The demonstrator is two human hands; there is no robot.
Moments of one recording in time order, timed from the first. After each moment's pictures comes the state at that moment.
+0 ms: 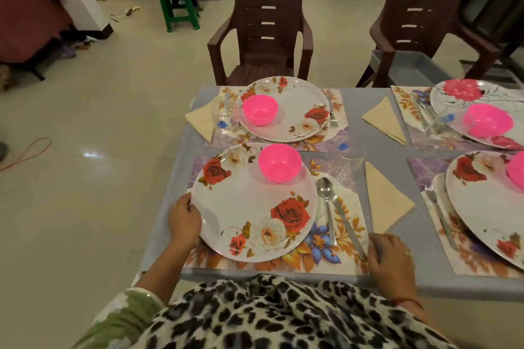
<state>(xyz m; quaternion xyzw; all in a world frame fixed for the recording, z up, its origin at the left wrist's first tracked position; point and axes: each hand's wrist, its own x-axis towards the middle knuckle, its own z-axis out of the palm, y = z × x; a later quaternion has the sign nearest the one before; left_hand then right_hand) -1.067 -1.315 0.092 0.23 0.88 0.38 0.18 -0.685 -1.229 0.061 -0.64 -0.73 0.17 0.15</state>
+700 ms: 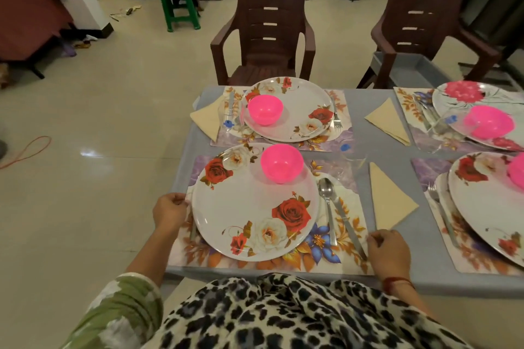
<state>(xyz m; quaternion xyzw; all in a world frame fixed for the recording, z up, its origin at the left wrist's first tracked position) -1.124 -1.322 0.087 0.15 0.89 0.37 0.22 -0.717 -1.220 0.084 -0.72 -0.63 0.25 0.17</state>
